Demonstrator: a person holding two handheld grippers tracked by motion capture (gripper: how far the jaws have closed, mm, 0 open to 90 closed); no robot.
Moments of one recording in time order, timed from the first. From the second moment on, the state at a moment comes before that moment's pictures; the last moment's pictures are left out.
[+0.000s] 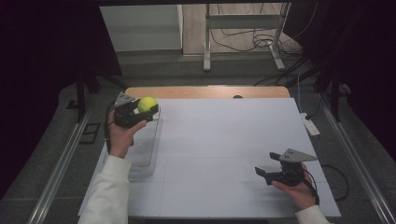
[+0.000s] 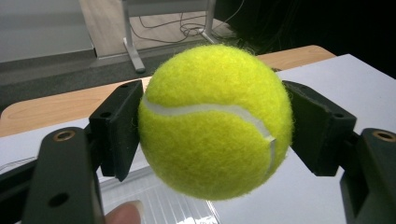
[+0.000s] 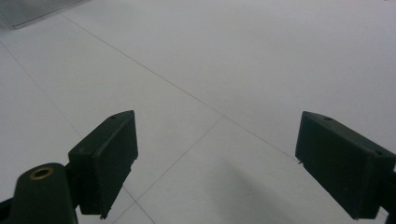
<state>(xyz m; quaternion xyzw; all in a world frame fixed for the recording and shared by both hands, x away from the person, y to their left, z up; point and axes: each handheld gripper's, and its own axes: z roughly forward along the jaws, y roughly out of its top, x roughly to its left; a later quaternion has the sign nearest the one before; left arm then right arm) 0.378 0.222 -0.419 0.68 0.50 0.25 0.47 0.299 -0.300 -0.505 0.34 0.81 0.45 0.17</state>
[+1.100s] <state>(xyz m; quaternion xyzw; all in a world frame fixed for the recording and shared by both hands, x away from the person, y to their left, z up) 0.398 0.255 -0.428 0.67 0.54 0.25 0.44 0.299 -0.301 -0.505 0.34 0.81 0.45 0.17</state>
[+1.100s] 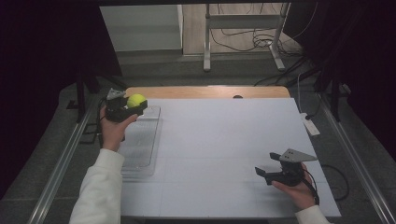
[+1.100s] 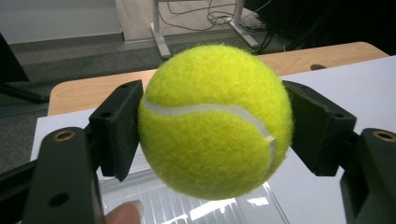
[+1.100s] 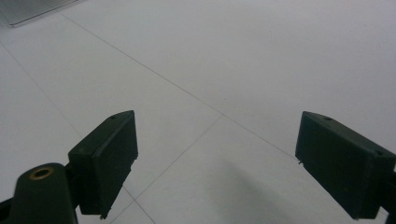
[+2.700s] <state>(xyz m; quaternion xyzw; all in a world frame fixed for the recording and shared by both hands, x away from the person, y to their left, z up) 0.417 0.281 -0.442 0.68 0.57 0.25 0.38 0.300 -0.301 -0.505 0.35 0.81 0.45 0.17</state>
